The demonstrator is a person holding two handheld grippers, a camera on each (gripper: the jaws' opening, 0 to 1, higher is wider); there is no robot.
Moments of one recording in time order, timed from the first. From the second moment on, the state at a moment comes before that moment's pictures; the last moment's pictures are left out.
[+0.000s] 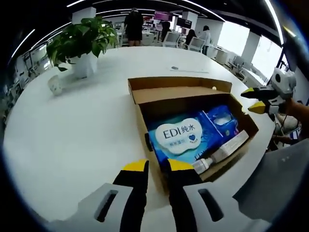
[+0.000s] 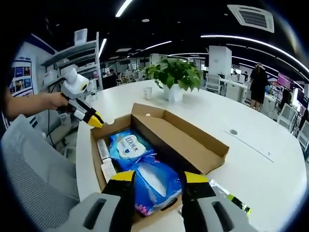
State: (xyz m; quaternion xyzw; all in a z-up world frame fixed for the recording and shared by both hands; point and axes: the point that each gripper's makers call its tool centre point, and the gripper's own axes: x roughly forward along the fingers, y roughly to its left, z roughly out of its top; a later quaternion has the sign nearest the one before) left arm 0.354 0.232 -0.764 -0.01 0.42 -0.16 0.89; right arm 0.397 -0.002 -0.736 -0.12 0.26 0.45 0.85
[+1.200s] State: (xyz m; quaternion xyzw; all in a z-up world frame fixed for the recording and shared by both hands) left arm 0.348 0.233 -0.771 -0.02 0.42 -0.14 0.90; right arm 0.411 0.079 -0.790 -0.08 0.34 0.47 0.81
